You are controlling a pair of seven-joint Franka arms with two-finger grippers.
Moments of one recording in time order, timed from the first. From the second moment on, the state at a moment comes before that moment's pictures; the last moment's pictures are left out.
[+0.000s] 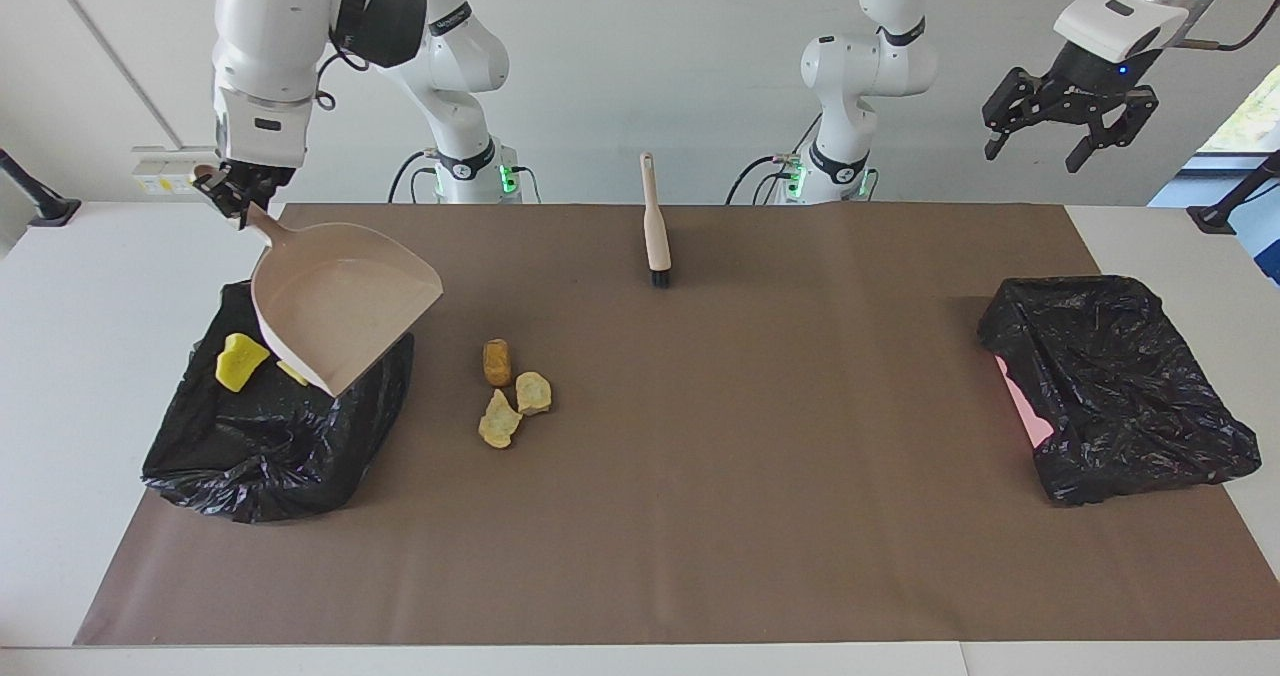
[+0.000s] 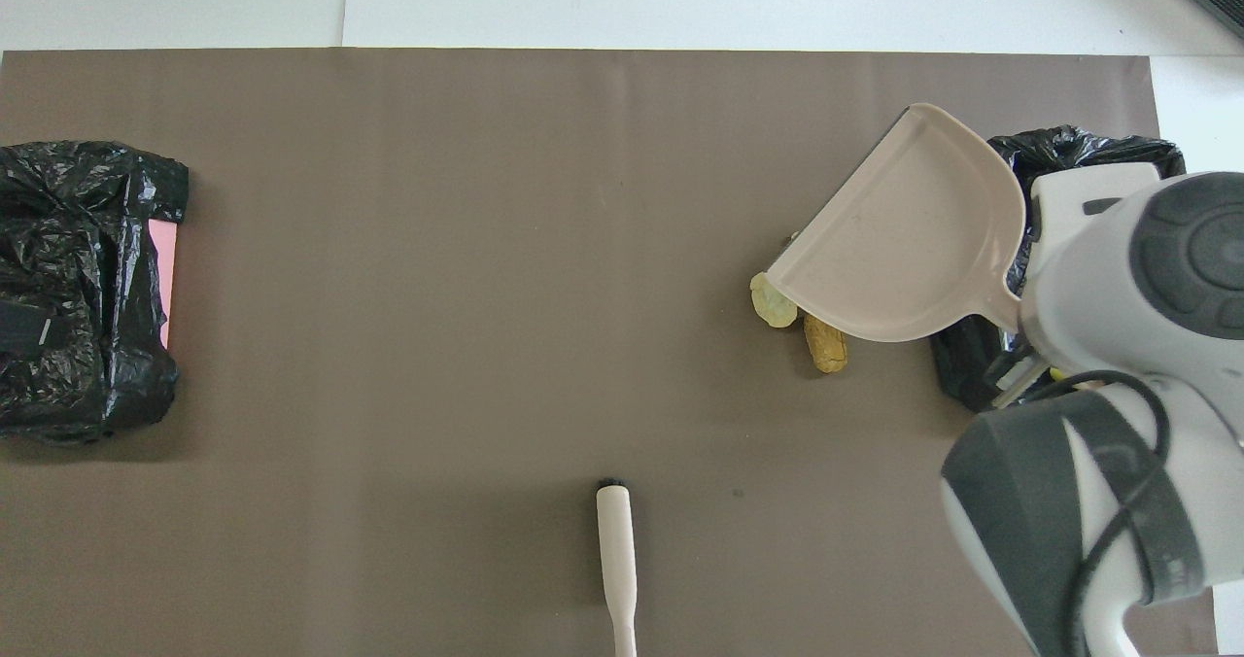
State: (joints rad) left arm -0.12 -0.06 0.07 -1.43 -0.03 1.36 0.20; right arm 0.02 -0.08 0.26 -1.84 -0.32 1.66 -0.41
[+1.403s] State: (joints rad) left arm -0.12 -0.06 0.07 -1.43 -0.03 1.36 0.20; right arm 0.37 0.55 0.26 -1.44 -0.14 1.96 0.59
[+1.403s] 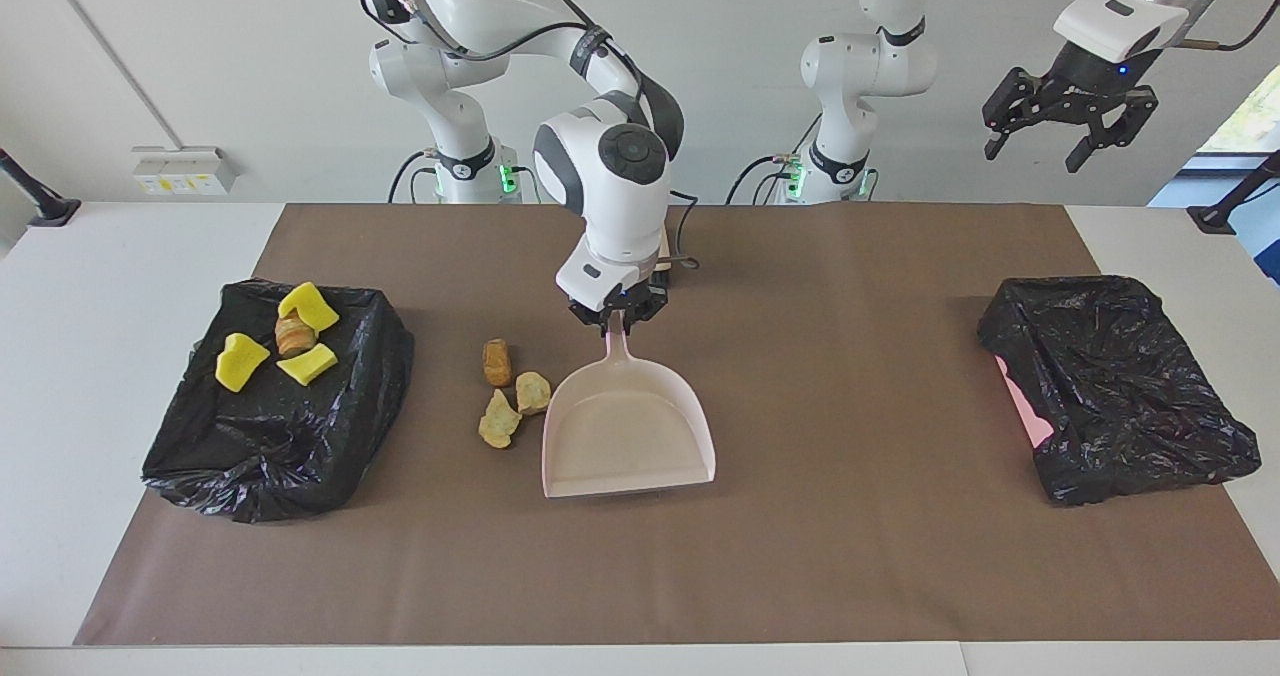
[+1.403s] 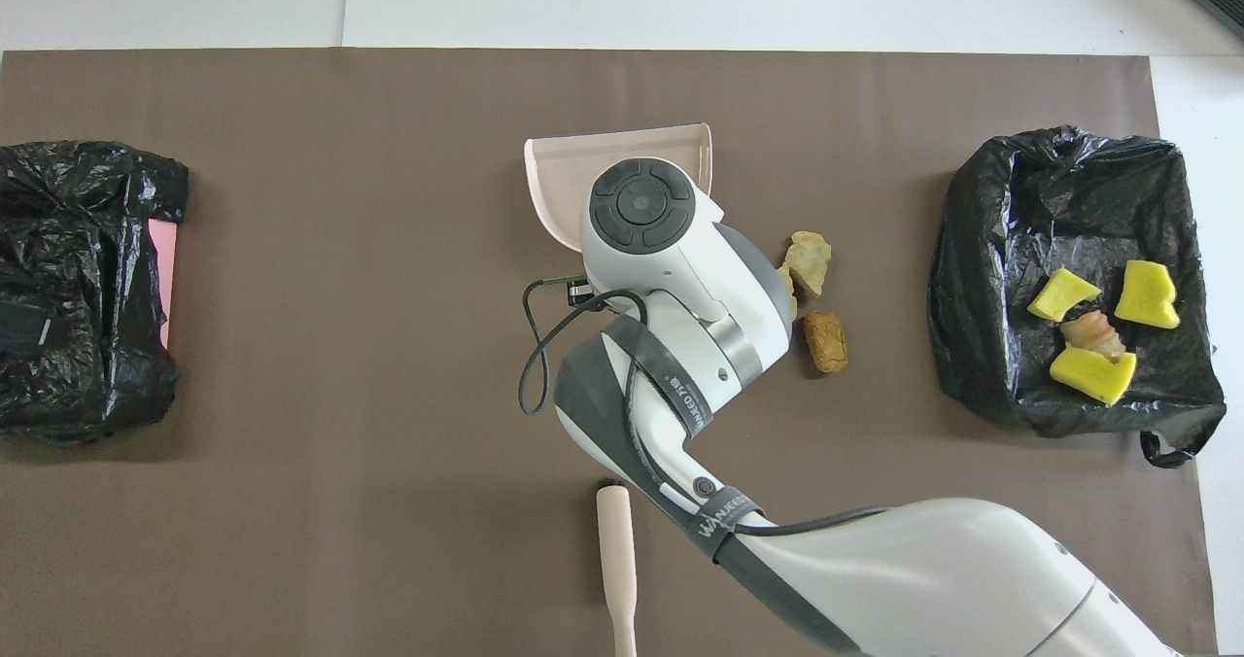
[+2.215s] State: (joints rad) left arm -0.12 -0.07 0.07 -1.43 -0.03 1.33 0.20; right arm 0.40 0.59 0.26 -1.50 -0.07 2.10 0.63
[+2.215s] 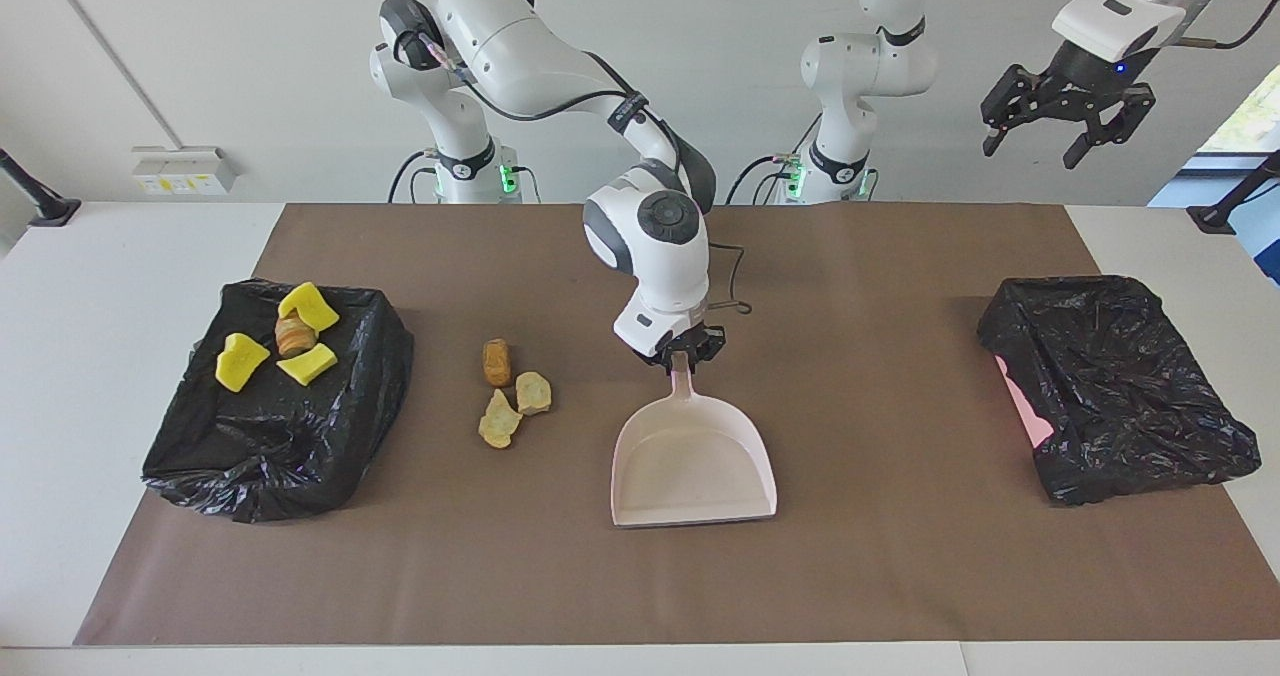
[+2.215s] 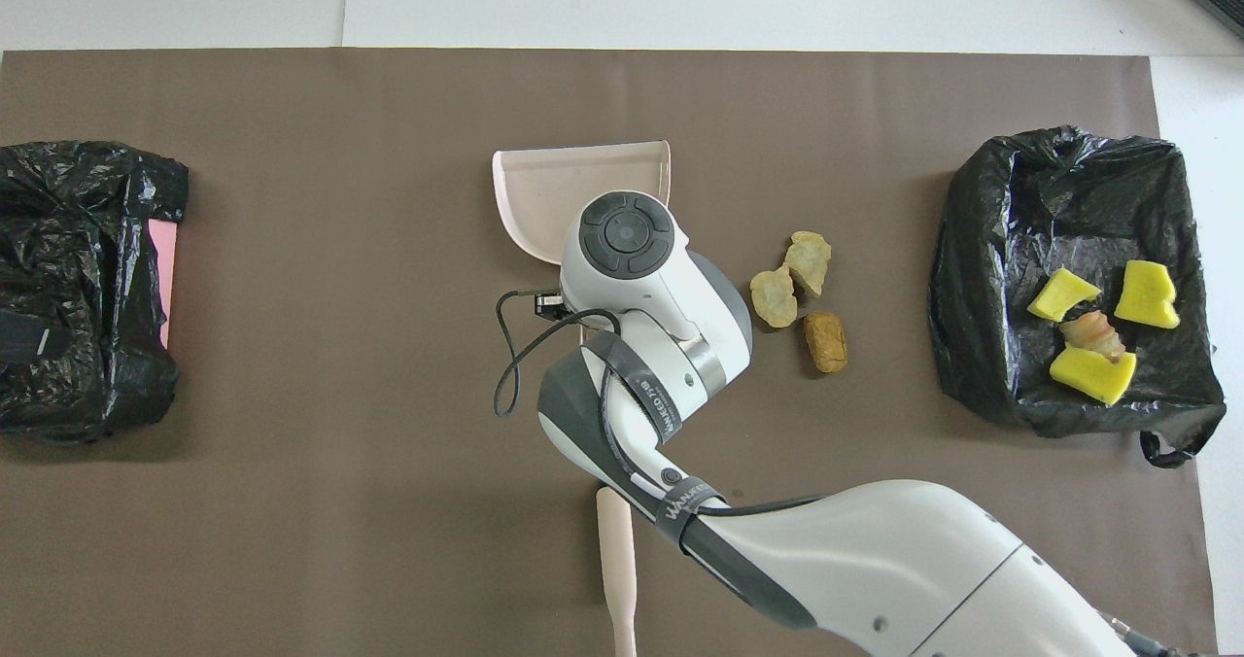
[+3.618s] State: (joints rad) left arm -0.57 0.39 0.01 -1.52 -0.03 2.06 -0.30; right arm 0.73 -0.24 0.27 -2.45 0.36 2.14 0.65
